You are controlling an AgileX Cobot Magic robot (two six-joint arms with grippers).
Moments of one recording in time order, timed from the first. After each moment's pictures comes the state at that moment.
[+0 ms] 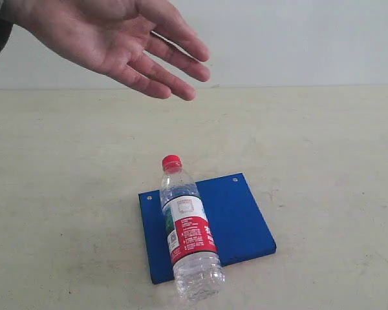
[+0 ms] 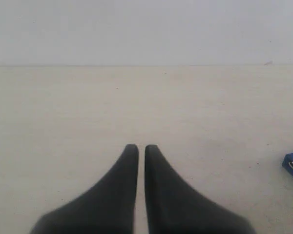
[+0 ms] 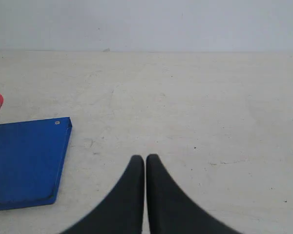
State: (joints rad) left arm 0.01 0.00 0.00 -0.09 0.30 0.11; right arm 0.17 0.00 0.00 0.03 0.33 0.00
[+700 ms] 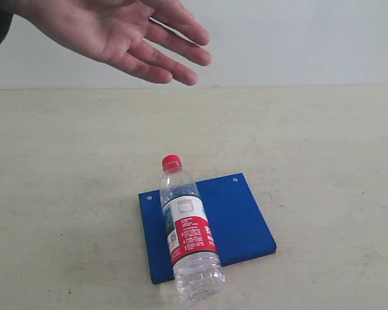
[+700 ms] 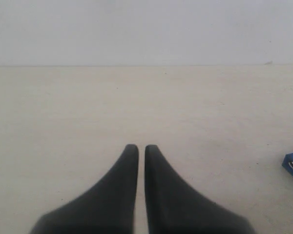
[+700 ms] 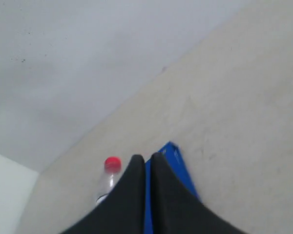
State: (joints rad) left arm 0.01 0.00 0.00 -0.09 0.30 0.11; right arm 0.17 0.00 0.00 0.58 0.28 0.24
